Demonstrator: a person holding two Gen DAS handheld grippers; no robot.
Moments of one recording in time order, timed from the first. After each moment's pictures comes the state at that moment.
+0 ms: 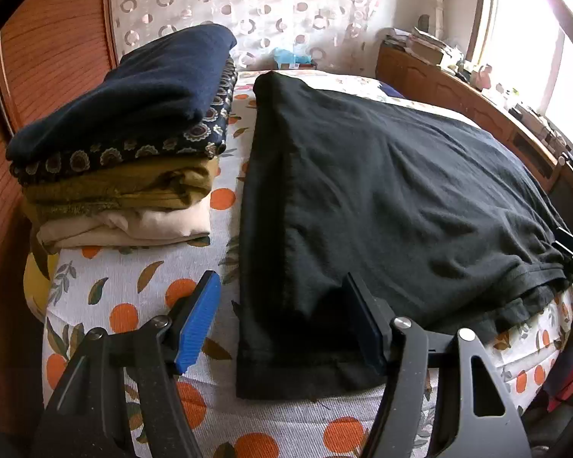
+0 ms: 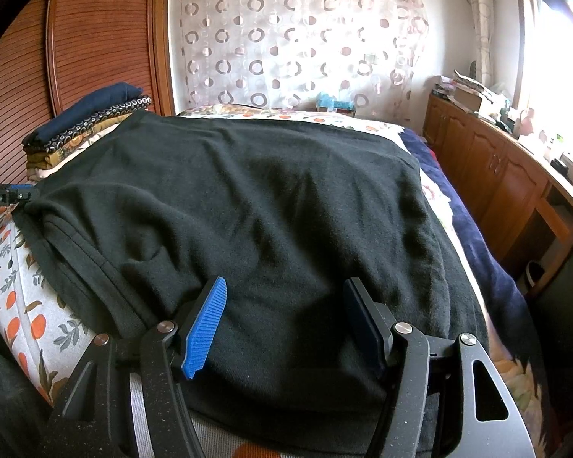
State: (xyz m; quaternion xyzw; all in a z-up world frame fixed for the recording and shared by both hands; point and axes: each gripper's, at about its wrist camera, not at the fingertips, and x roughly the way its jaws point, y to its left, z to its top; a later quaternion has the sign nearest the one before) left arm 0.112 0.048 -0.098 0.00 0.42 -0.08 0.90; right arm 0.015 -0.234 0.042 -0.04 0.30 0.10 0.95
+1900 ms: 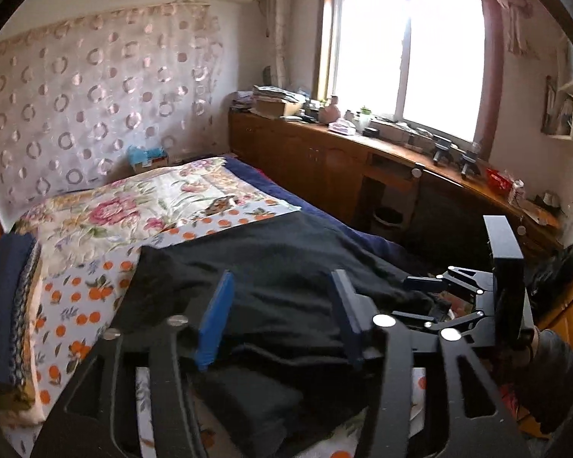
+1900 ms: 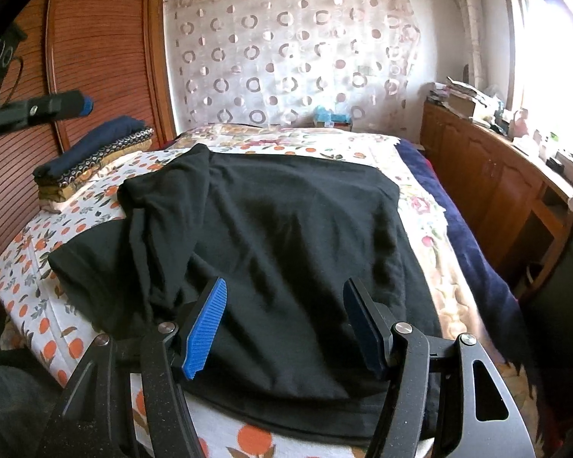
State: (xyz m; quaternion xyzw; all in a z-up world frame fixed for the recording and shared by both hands) left arm 0.091 -0.132 0.036 0.05 0.27 -0.32 0.91; right arm 0.009 -0.249 0.073 -0.02 0.28 0.10 0.95
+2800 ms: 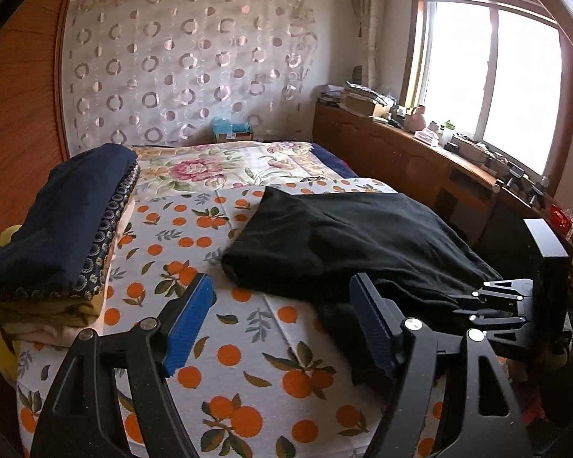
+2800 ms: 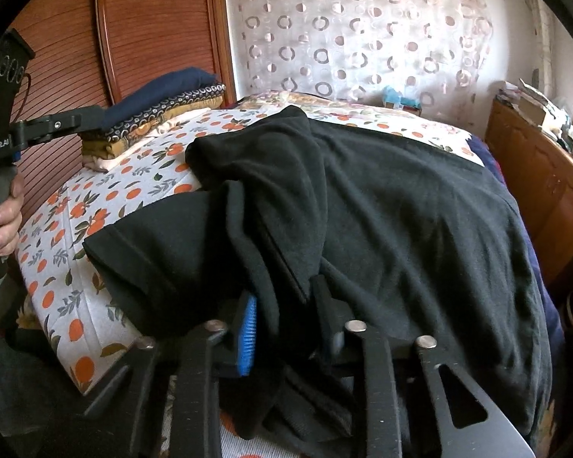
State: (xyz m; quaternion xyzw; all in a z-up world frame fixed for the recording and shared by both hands) left arm 0.097 -0.029 -0.020 -0.01 0.30 -0.18 0.94; right arm 0.071 -0.166 0.049 -0.06 0.33 0.21 0.92
